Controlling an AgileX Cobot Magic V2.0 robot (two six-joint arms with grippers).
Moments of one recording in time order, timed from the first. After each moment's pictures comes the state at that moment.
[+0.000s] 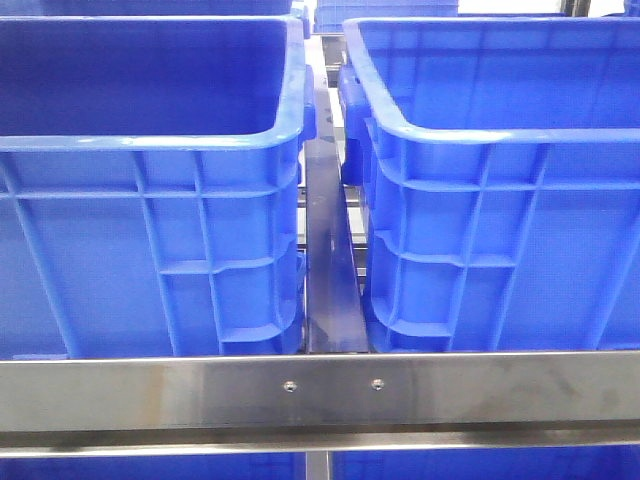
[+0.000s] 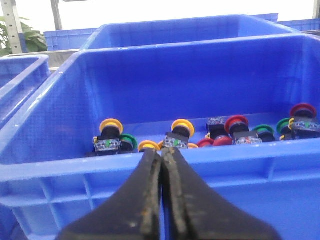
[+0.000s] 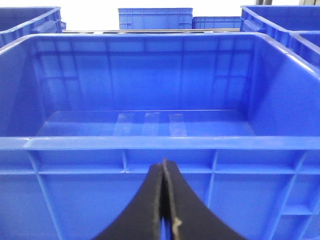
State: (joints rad) left arm -0.03 -0.01 0.00 0.00 0.03 0.08; right arm 0.01 -0.01 0.03 -0.05 0.02 0.08
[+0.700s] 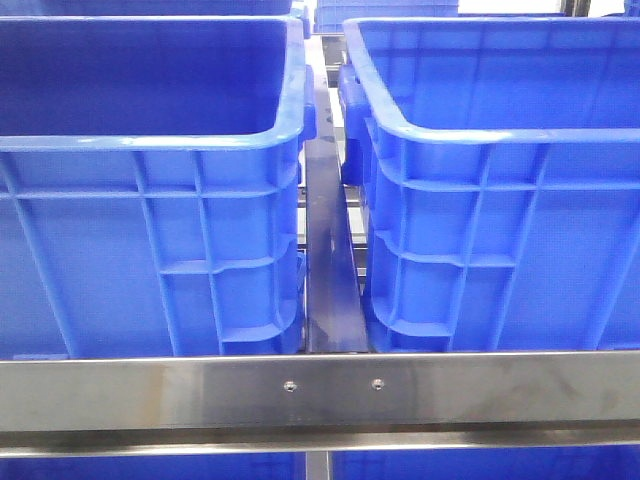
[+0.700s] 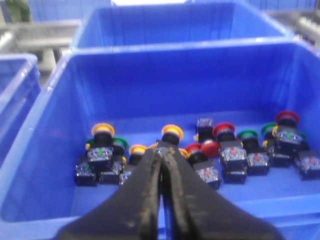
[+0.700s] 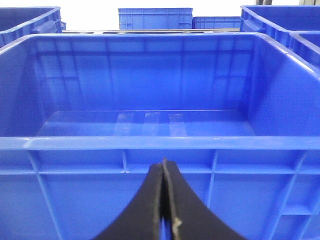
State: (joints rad) left arm -0.03 0.29 -0.39 -0.03 0.32 0.08; right arm 0.01 -0.01 0.03 -0.05 0.02 0.08
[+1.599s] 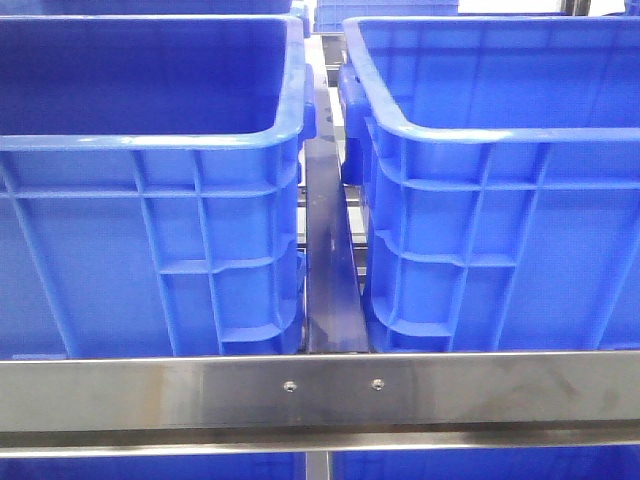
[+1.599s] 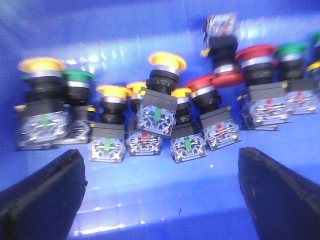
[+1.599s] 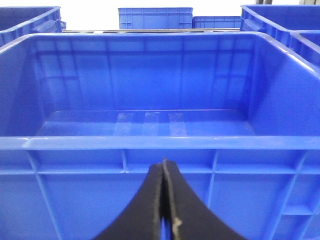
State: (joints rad) left arm -0.03 1.33 -1.07 -0.03 0.69 0.12; right arm 0.01 -0.01 0.03 -0.05 0.02 0.08
